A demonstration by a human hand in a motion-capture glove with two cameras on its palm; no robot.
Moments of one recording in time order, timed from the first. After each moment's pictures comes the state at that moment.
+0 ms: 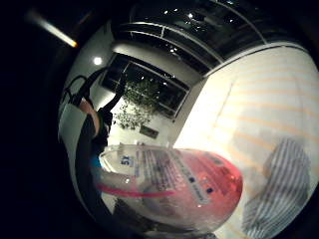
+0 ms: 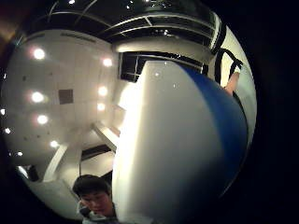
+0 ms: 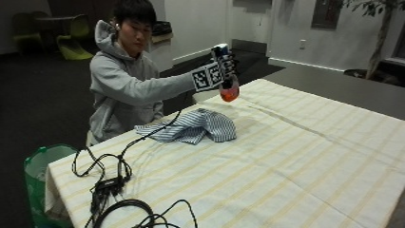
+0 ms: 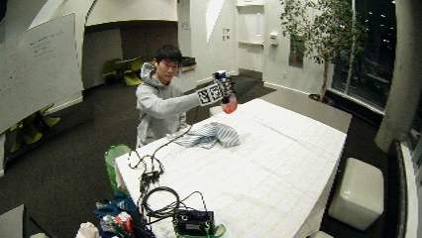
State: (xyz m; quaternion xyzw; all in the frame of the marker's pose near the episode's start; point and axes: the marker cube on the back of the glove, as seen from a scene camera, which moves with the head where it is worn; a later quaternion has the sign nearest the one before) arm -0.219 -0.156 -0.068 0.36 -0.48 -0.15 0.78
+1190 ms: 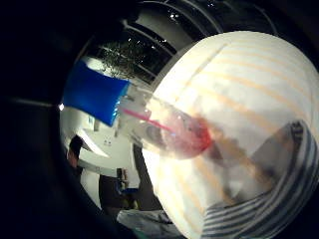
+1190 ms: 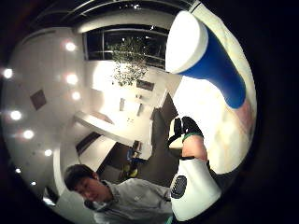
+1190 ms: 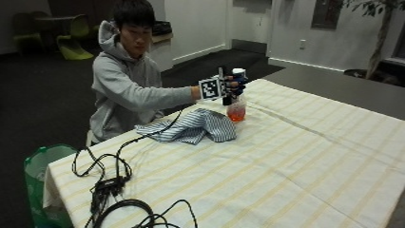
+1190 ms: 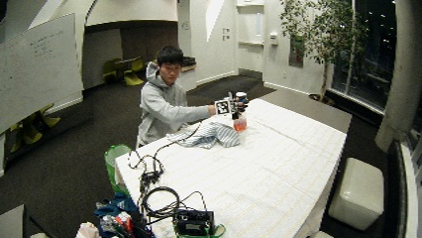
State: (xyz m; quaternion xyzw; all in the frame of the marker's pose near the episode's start) arm -0.203 -0.182 0.023 0.23 -0.37 -0.16 0.89
